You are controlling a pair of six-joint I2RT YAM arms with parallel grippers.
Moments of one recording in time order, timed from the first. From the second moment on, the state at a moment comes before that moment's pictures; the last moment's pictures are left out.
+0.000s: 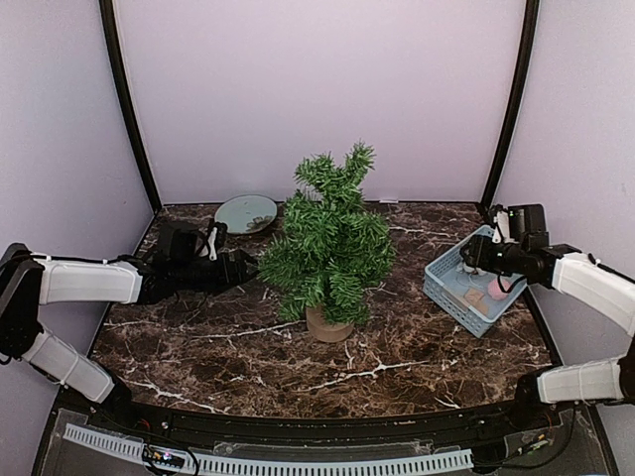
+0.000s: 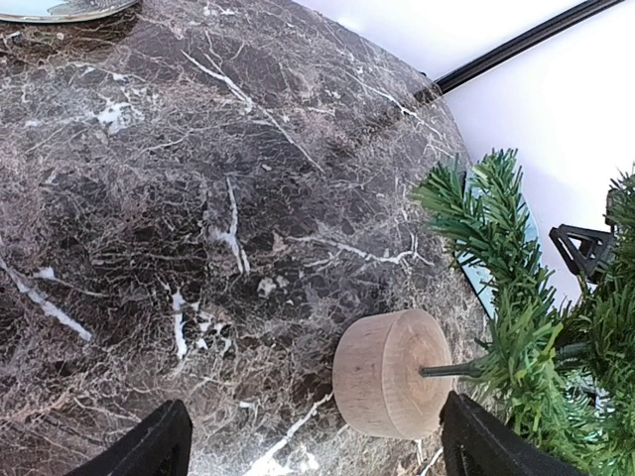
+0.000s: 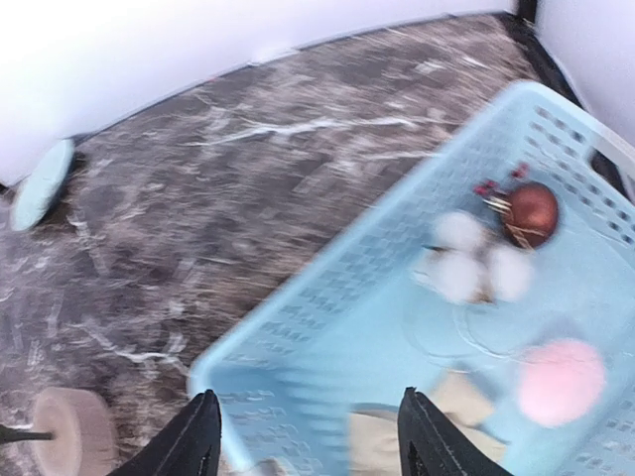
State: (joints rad) left arm -0.50 1.40 0.67 0.17 0.33 -0.68; right arm 0.18 1.10 0.71 -0.25 -0.08 0.35
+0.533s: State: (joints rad) left arm -0.50 1.40 0.67 0.15 0.32 -0.67; right arm -0.11 1.29 0.78 -0.27 0.05 0.28
